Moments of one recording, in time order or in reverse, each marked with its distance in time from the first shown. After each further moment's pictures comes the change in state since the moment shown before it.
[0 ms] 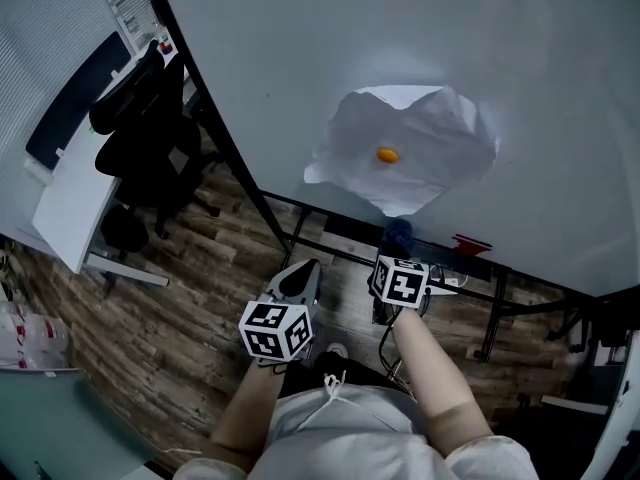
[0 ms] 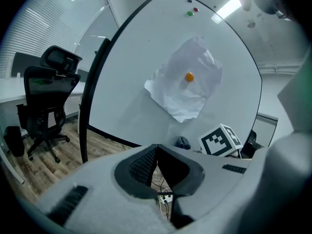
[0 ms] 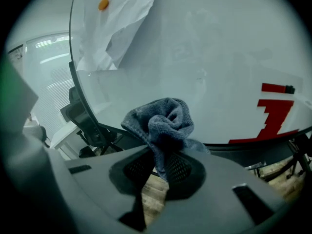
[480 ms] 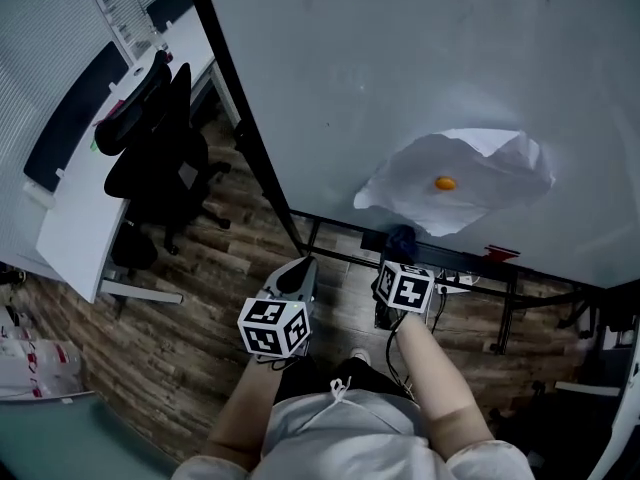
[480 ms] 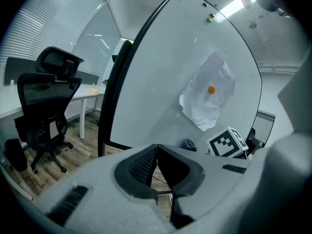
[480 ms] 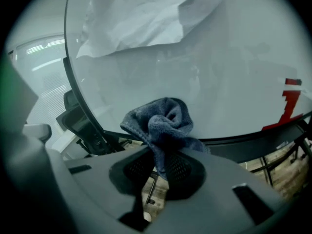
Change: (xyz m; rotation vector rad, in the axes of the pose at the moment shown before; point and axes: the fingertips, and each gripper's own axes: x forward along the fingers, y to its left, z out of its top) left arm -0.016 0.094 0.048 0.043 0.032 -0.019; right arm 0.028 0.076 0.008 0.077 0.002 -0.022
